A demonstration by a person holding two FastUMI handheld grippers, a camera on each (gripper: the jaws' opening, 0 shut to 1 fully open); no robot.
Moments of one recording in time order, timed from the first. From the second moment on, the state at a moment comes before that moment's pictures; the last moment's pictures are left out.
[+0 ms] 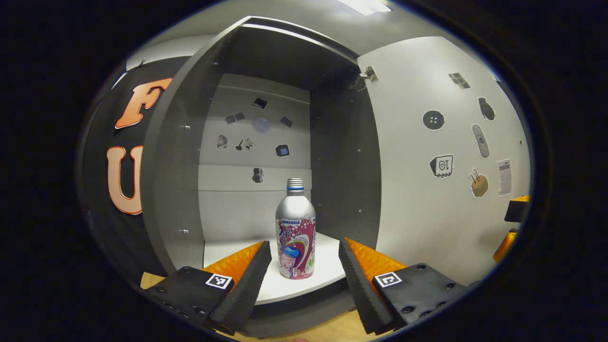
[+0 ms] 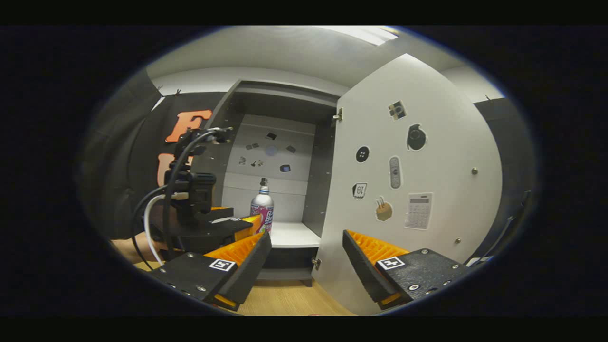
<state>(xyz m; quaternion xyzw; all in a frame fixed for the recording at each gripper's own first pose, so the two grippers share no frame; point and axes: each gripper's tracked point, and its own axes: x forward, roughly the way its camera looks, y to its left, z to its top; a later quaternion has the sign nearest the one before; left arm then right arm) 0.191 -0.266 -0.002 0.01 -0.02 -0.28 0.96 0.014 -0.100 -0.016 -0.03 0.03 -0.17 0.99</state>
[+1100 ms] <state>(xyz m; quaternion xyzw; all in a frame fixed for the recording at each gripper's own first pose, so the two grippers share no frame) 0.279 -0.308 -0.018 0.05 -0.02 -0.27 0.96 0.042 -0.114 -0.041 -0.01 0.04 -0.15 0.99</state>
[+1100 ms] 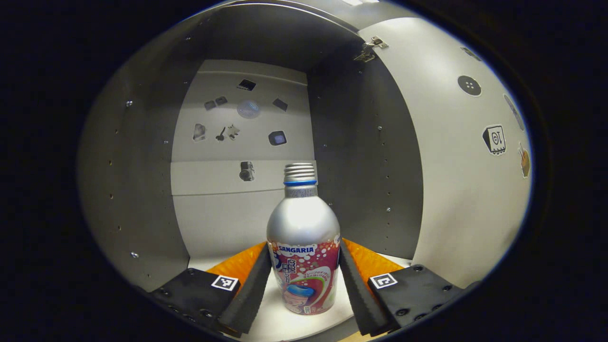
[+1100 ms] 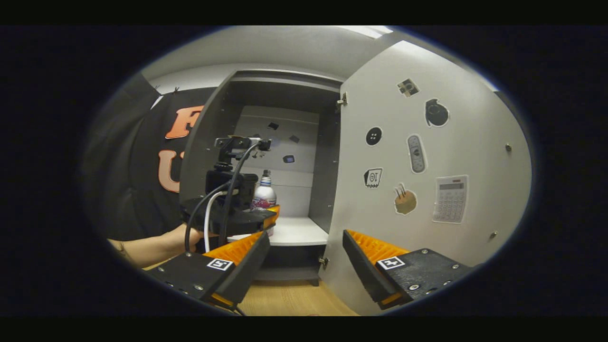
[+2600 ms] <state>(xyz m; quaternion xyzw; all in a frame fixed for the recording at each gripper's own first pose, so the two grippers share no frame) -0.013 -0.130 -0.181 0.04 0.01 -0.21 0.98 -0.039 -0.058 -0.070 0.01 0.06 -0.10 0.99</state>
